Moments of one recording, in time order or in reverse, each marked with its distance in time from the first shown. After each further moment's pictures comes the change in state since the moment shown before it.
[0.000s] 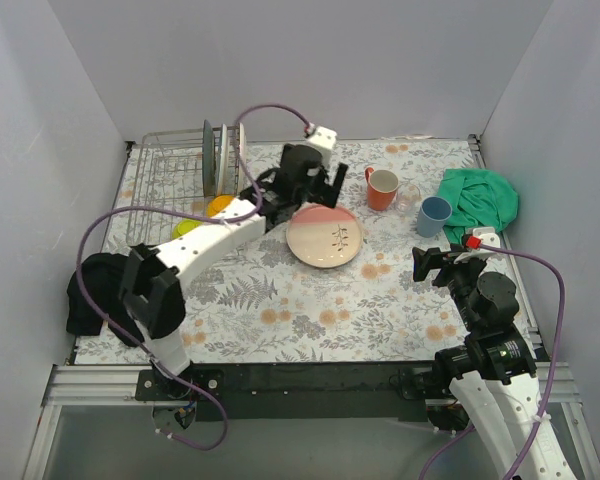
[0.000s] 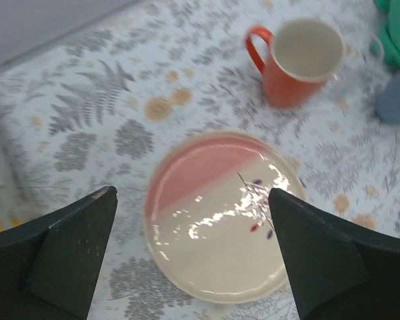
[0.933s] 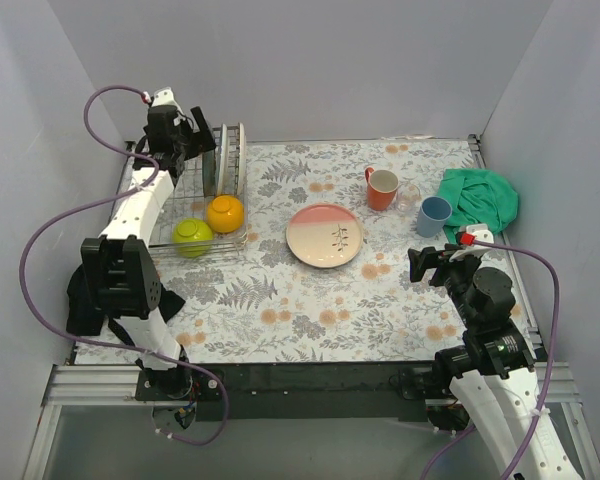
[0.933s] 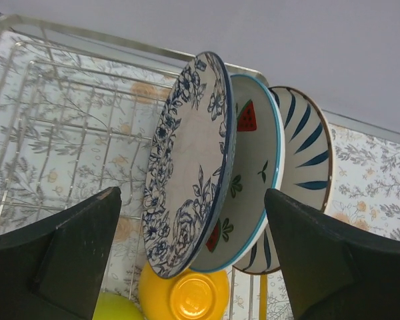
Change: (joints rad) left arm 0.772 -0.080 -0.004 0.060 0.211 -0.221; right arm 0.000 0.041 0.000 0.001 -0.038 0.000
